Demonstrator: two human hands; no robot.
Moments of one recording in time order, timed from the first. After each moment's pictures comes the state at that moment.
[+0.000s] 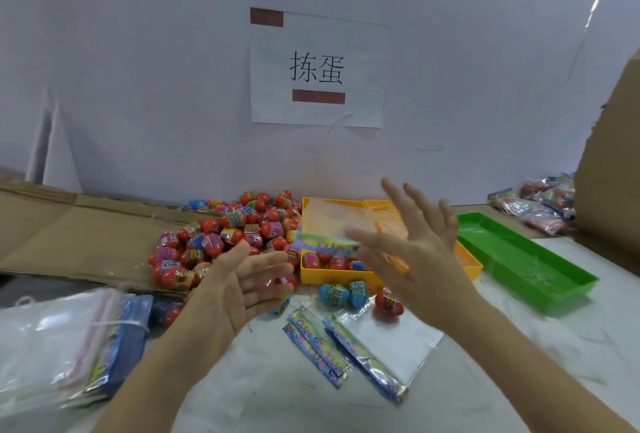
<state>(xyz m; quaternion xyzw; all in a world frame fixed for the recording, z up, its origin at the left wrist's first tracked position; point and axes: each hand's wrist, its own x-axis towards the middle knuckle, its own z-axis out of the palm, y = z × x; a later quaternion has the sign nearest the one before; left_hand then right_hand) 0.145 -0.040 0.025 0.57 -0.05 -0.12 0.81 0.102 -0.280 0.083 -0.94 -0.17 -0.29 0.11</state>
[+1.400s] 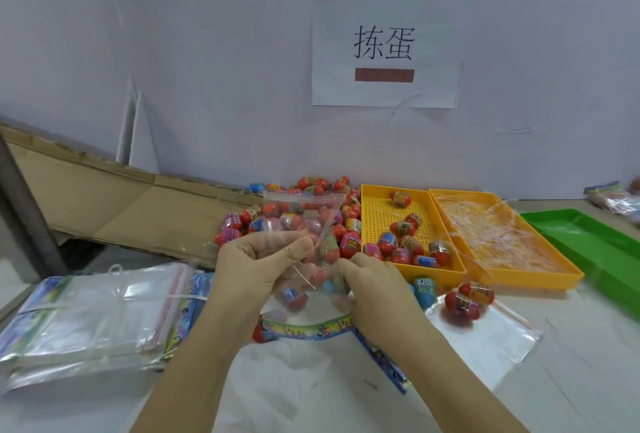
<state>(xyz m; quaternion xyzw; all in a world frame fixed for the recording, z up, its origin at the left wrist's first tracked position) 0.141 -0.017 0.038 0.60 -0.01 0.04 0.80 0.159 -0.189 0.009 -0.97 -0.19 -0.12 0.10</state>
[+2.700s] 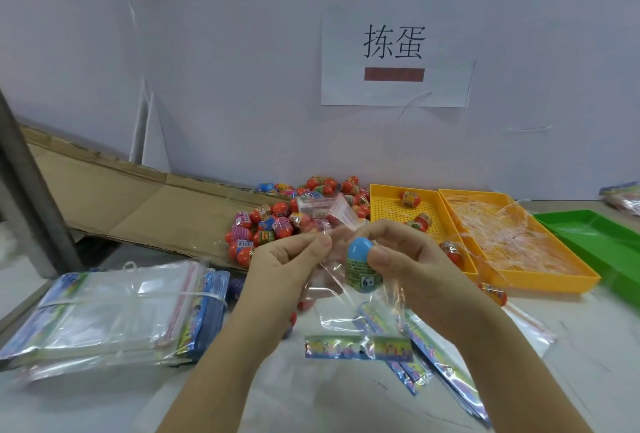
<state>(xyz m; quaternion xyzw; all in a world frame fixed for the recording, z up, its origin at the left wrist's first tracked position) 0.129 -0.036 0.043 0.62 -0.05 0.01 0.78 0.134 -0.206 0.065 -0.63 -0.28 0.09 0.71</state>
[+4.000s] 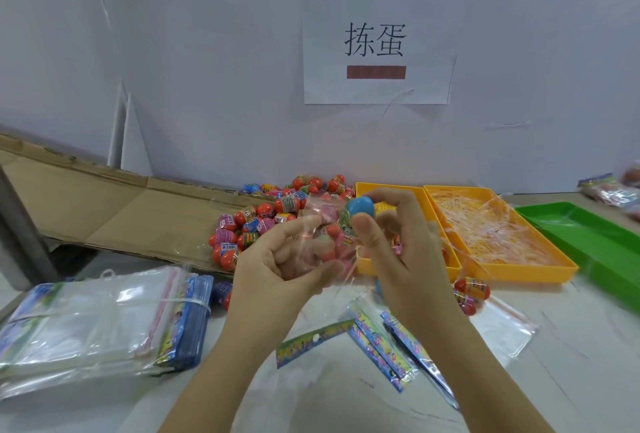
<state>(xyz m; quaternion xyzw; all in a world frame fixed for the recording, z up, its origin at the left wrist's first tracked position) 0.133 -0.042 0.027 0.66 -0.15 0.14 0.72 0.135 -0.197 0.054 -0.81 -0.18 -0.32 0.46</state>
